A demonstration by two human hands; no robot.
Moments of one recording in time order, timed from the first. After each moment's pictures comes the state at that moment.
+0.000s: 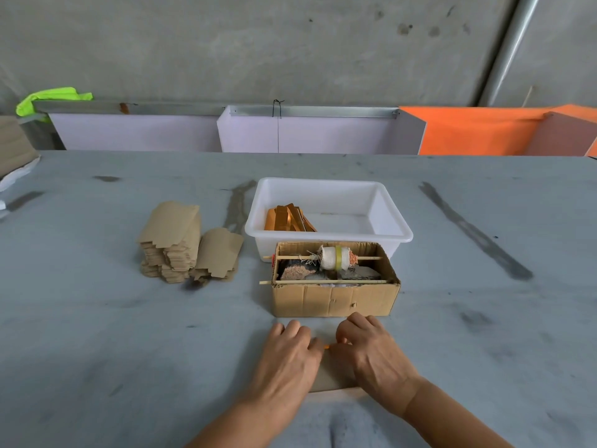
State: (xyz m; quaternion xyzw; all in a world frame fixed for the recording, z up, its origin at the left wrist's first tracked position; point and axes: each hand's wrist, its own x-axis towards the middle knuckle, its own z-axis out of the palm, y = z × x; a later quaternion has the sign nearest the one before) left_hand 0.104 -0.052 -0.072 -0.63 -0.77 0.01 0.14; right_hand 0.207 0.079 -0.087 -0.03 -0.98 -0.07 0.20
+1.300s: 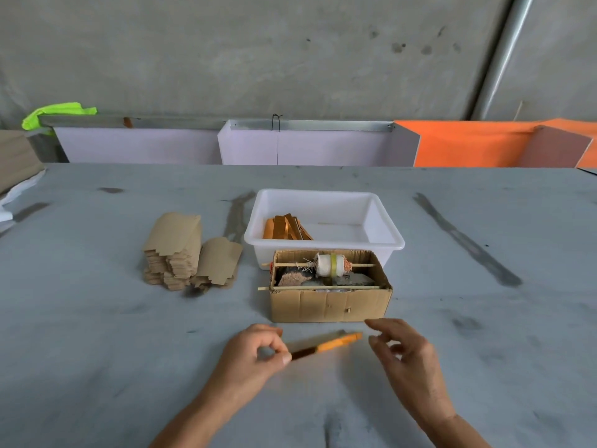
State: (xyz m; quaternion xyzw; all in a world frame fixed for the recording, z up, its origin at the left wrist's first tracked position) left_hand 0.075 -0.088 -0.061 -0.38 -0.80 -0.43 -0.19; right_hand 0.245 0.069 -0.070 -0.33 -0.77 0.41 0.36
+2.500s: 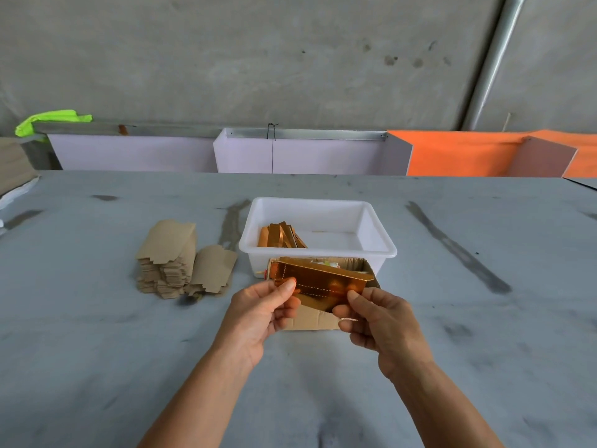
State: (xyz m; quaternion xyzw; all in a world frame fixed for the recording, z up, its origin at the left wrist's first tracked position) left_hand 0.074 -0.045 0.002 -0.14 -0.59 -0.71 -0.36; right_hand 0.210 0.061 0.010 -0.37 -0.55 0.70 0.26
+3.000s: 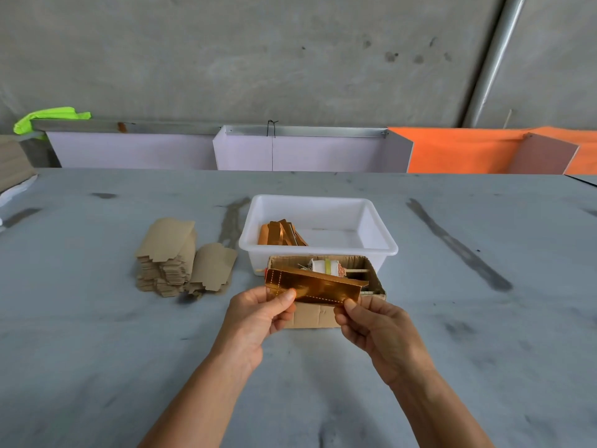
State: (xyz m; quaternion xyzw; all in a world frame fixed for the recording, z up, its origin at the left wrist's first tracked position) left_hand 0.074 -0.047 -0.009 -0.13 -0.63 -0.69 -0.32; right_hand 0.211 0.063 -0.007 -0.34 -0.48 0.77 0.26
